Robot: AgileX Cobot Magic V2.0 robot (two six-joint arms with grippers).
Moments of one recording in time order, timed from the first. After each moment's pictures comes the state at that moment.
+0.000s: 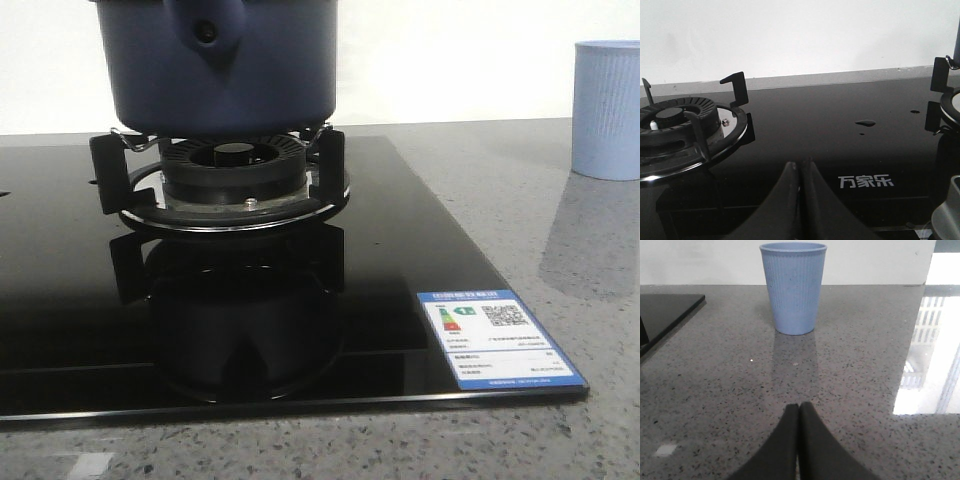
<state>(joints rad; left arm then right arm) 0.06 0.00 0.00 -0.06 0.14 0.09 0.01 -0.01 0.01 -0.12 0.20 0.11</state>
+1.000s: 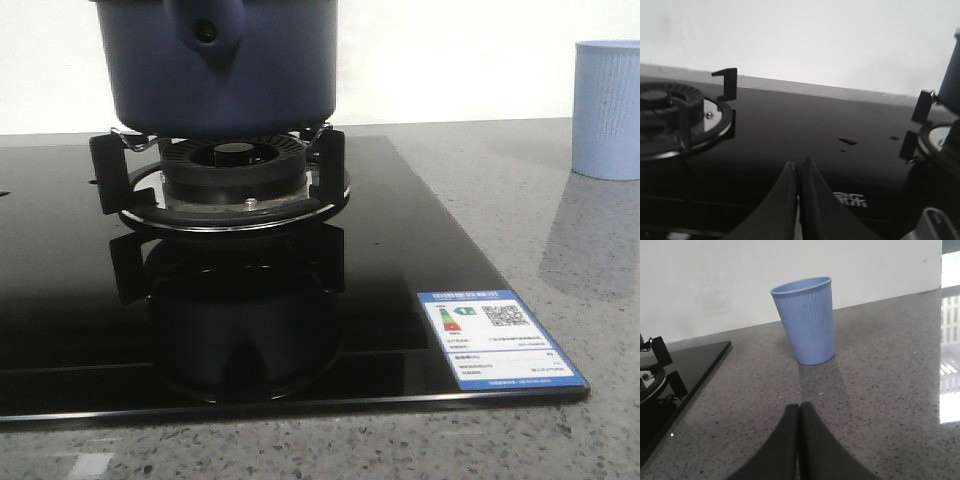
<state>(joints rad) 0.06 0.00 0.00 -0.30 0.12 0.09 0.01 -0.01 0.01 0.11 0.10 0.11</state>
